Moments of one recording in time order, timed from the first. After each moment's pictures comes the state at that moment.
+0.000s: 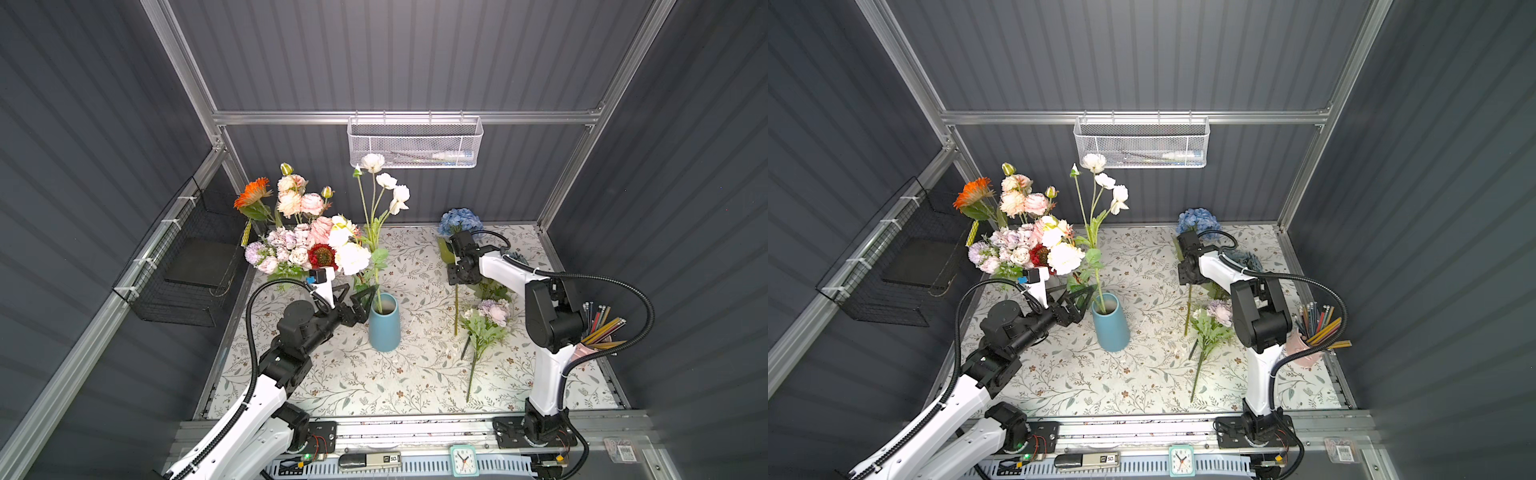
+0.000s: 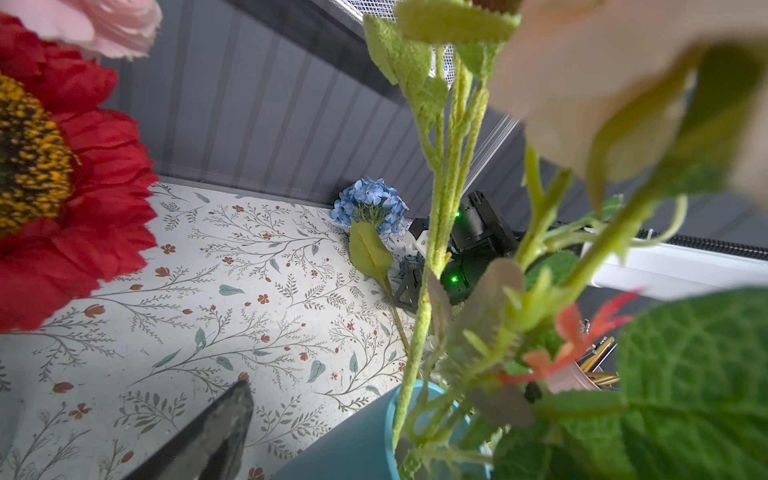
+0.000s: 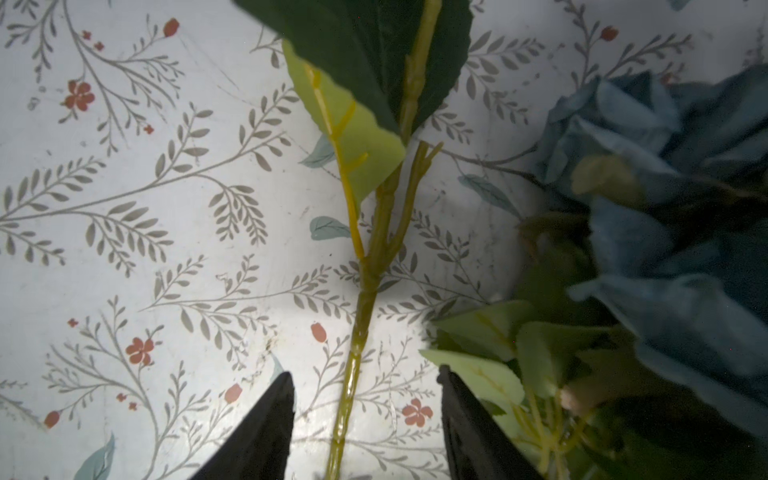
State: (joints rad) left arm -0.49 0.76 0.53 0.14 0.20 -0.51; right arm 0.34 2.03 1.51 -0.63 0.17 0.22
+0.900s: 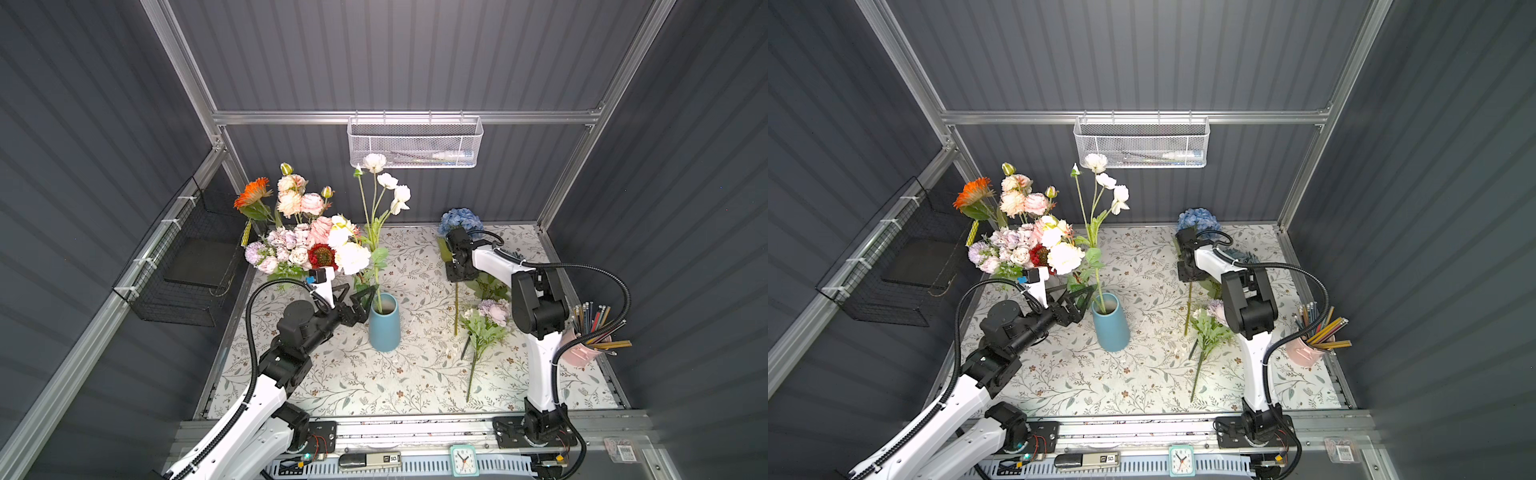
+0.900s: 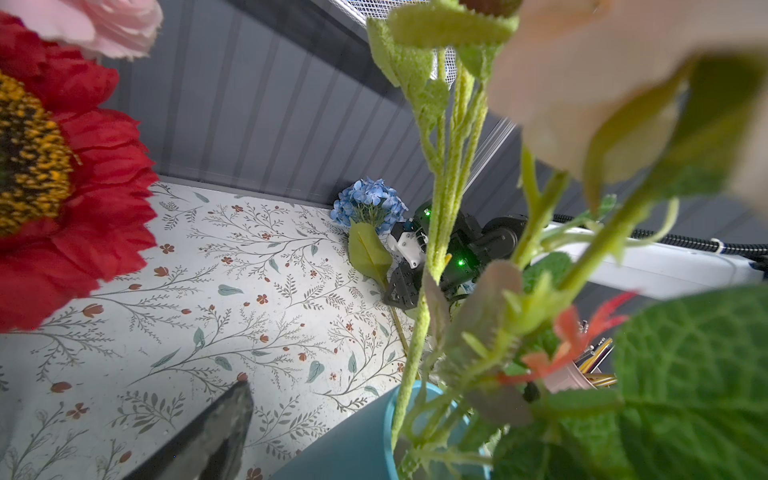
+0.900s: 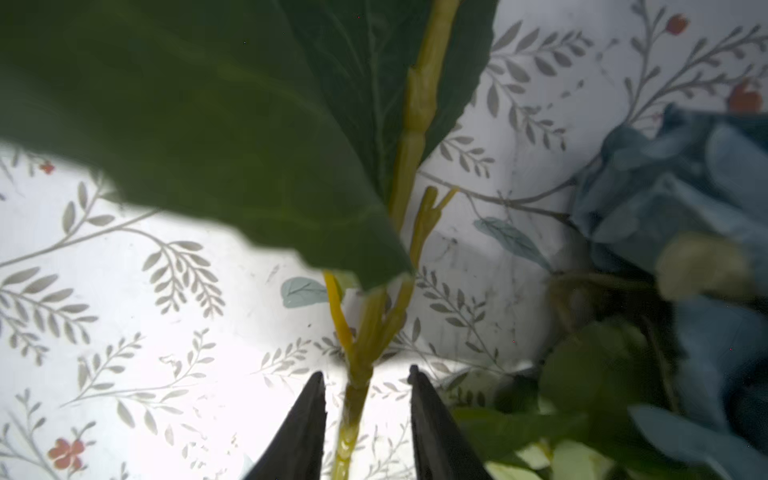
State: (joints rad) left arm -0.49 0.76 0.53 0.14 0.20 -0.51; right arm 0.32 2.19 1.67 -0.71 0.18 0.22
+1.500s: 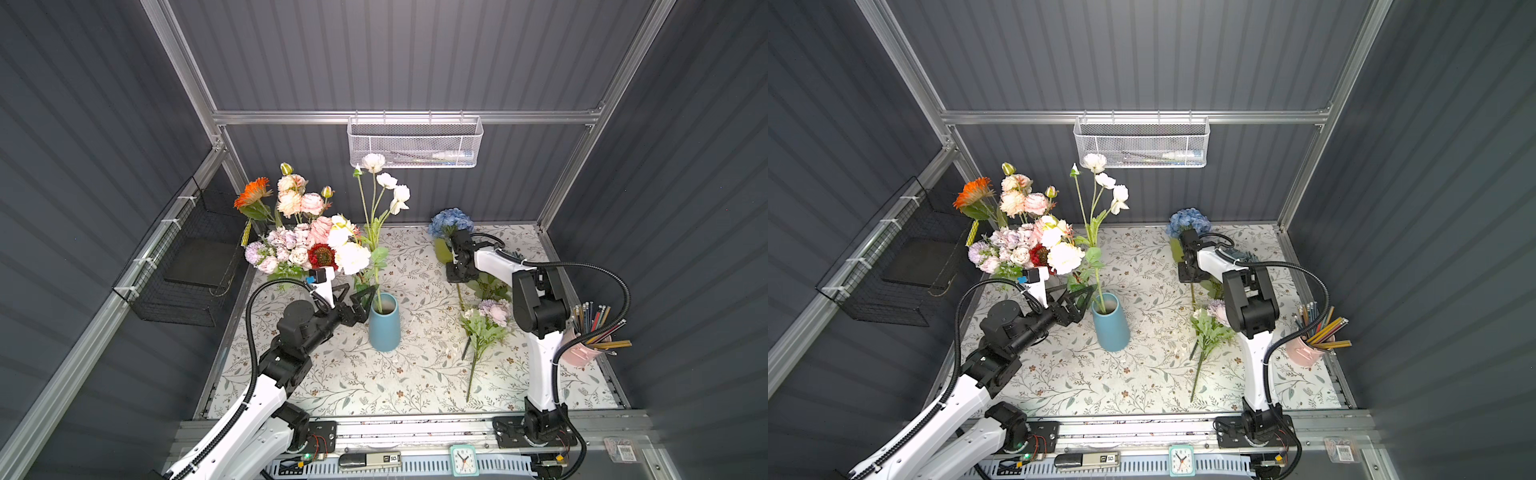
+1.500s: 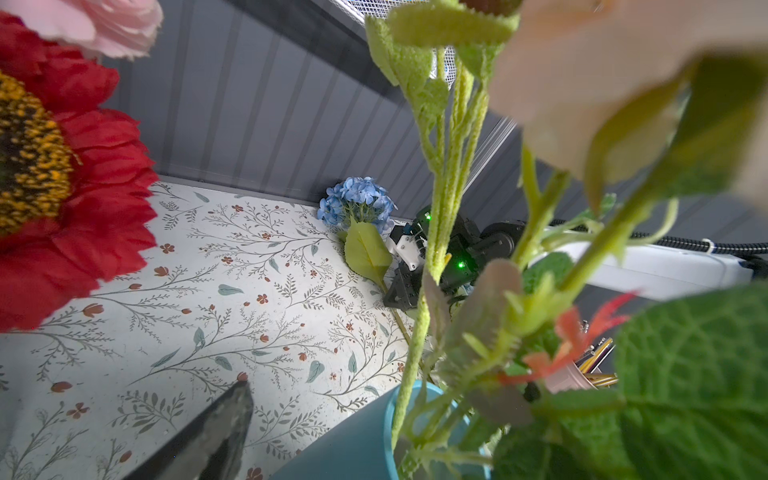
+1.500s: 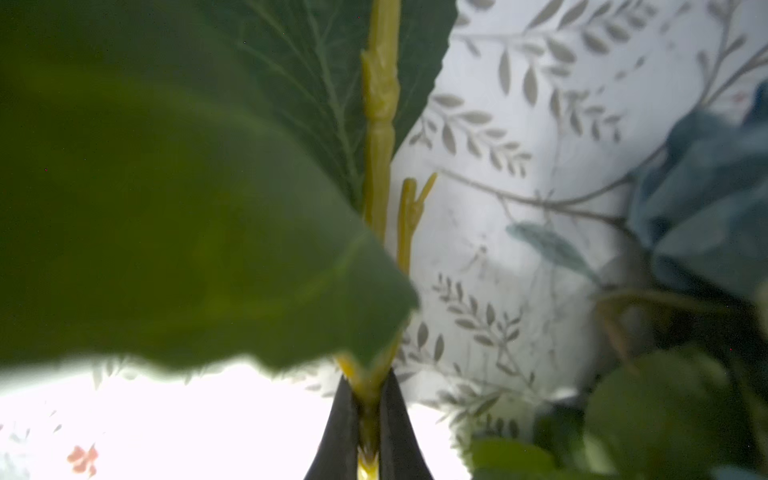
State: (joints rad) left arm -0.49 0.76 0.53 0.14 0.20 -0.51; right arm 0.30 2.16 1.58 -0.64 0.06 0.24
